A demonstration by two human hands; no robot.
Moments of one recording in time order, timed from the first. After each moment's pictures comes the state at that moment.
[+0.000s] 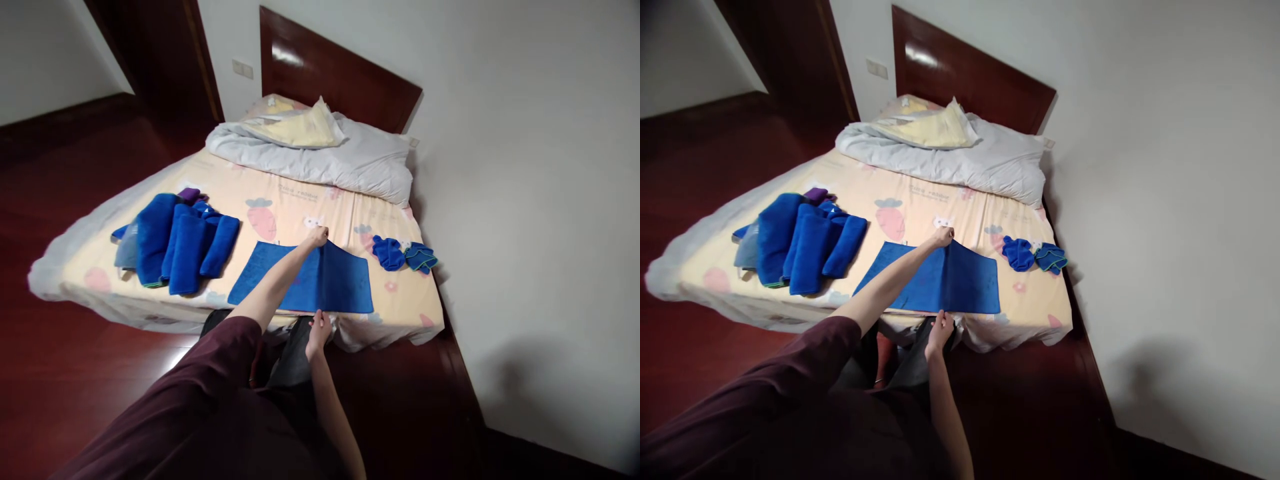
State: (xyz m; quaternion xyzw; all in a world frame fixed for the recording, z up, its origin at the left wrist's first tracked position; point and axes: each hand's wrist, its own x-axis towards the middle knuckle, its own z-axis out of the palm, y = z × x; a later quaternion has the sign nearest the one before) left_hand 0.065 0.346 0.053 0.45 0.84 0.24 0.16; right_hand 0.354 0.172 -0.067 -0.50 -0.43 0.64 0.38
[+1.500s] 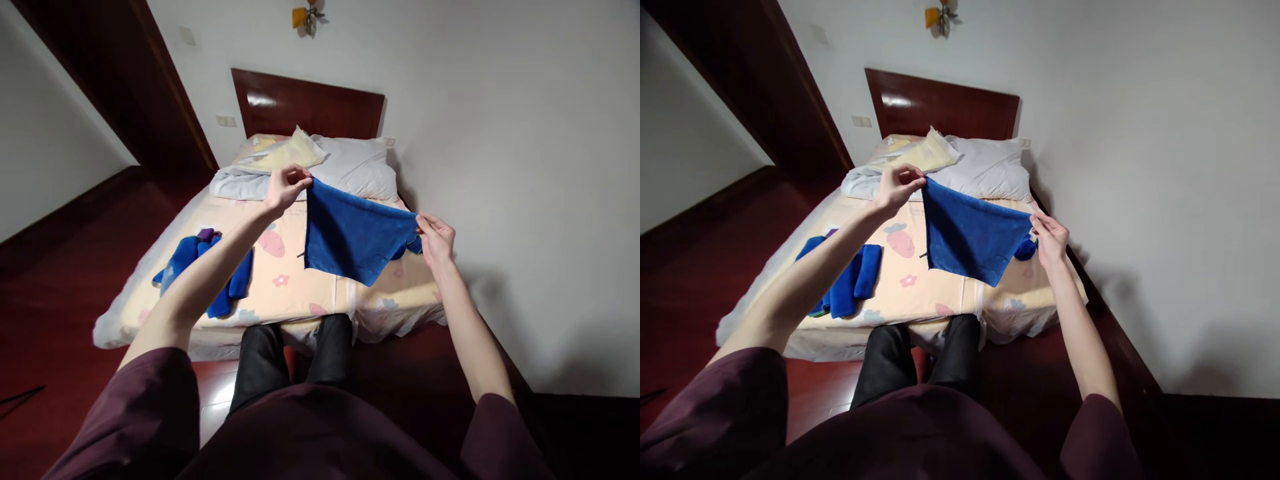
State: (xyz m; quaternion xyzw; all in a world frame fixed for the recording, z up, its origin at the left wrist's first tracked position) left_hand 0.074 0.199 0.328 0.49 0.55 0.68 0.08; right_hand 0.430 0.381 0.289 -0.25 -0.58 0.54 0.56
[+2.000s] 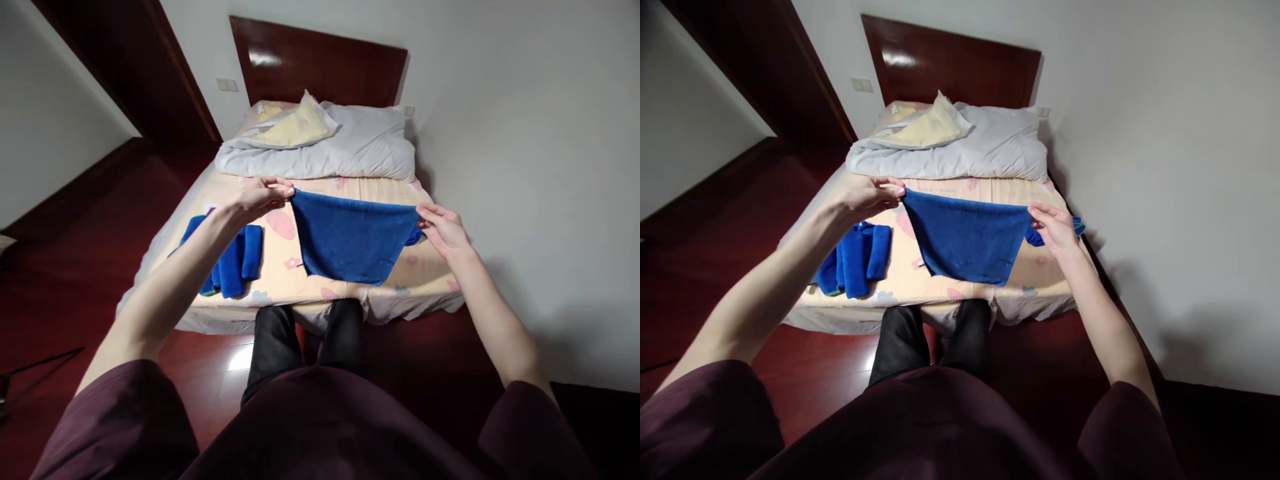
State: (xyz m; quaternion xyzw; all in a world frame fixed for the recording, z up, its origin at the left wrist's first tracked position) left_hand 0.017 0.110 0.275 0.40 0.61 0.62 0.28; right_hand 0.401 0.378 0.273 -0.29 -0.56 0.66 0.41
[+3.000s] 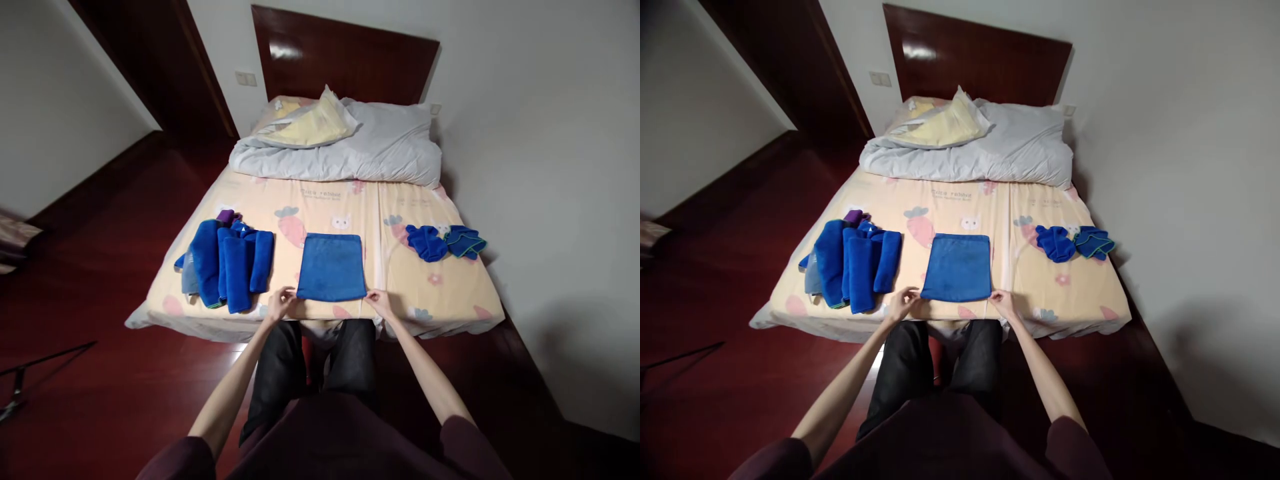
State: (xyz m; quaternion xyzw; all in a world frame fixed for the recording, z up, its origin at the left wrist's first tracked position) left_hand 0.062 0.017 -0.043 0.25 0.84 0.42 0.24; right_hand 0.331 0.308 -0.046 -0.37 -0.71 0.57 0.21
